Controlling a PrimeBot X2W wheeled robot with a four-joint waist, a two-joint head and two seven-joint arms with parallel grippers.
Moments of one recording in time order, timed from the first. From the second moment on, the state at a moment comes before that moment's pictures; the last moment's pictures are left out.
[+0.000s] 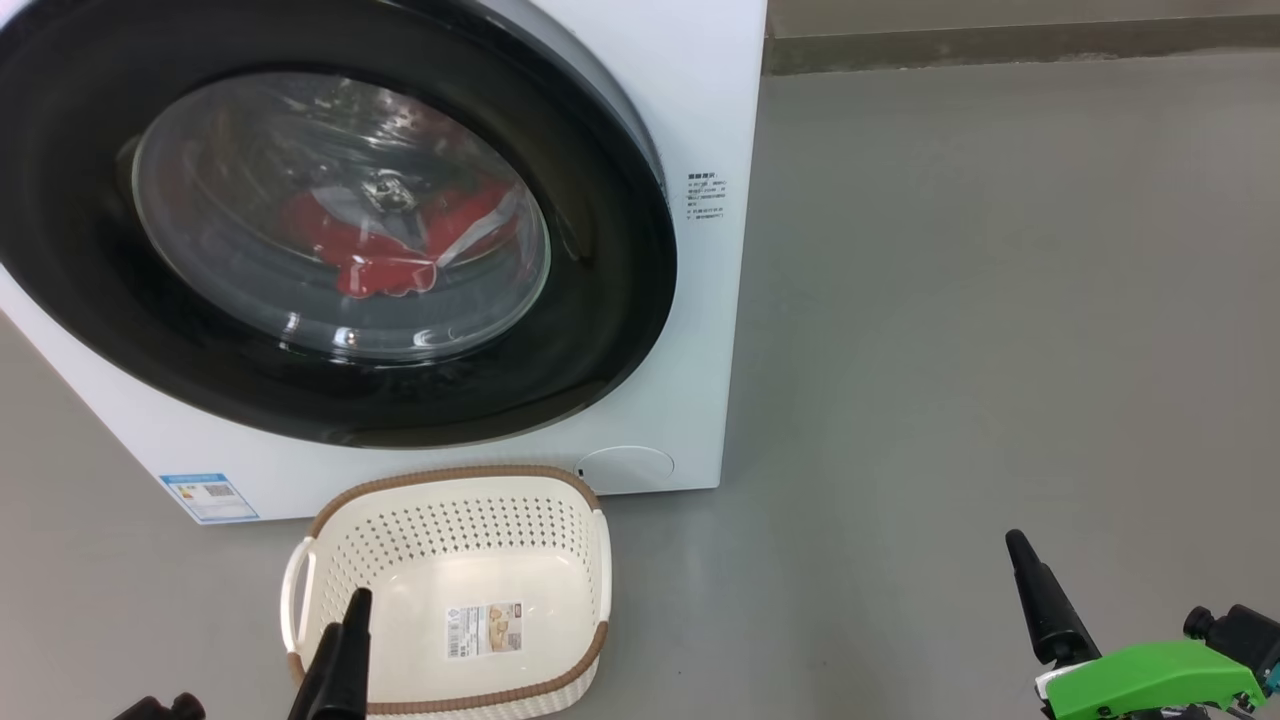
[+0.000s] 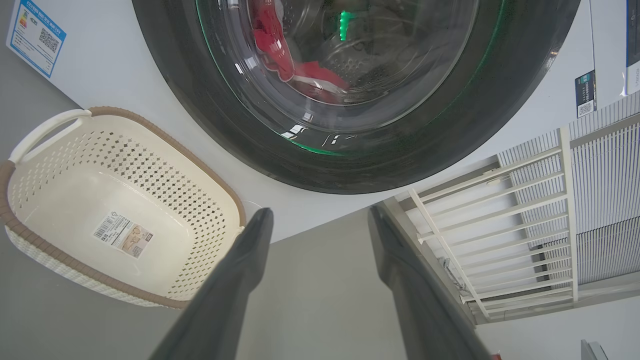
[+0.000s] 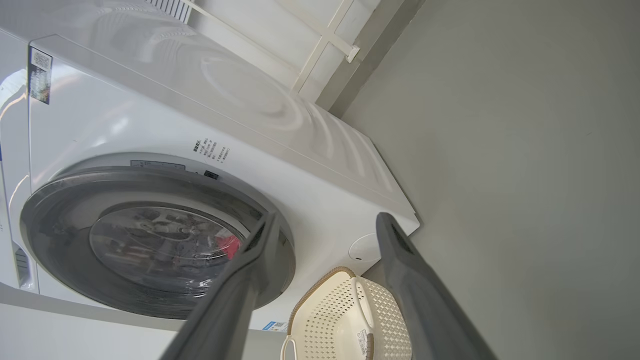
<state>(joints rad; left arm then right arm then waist) 0.01 0.02 0.03 0.26 -1.06 -0.10 -0.01 0.01 -0.03 -0.06 0.34 1.15 0.13 -0.02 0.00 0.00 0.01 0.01</state>
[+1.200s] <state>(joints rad) 0.04 0.04 0.00 0.19 -0.62 -0.09 -0.12 0.02 -0.03 -0.05 0.34 0.76 0.13 -0.12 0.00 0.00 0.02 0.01</state>
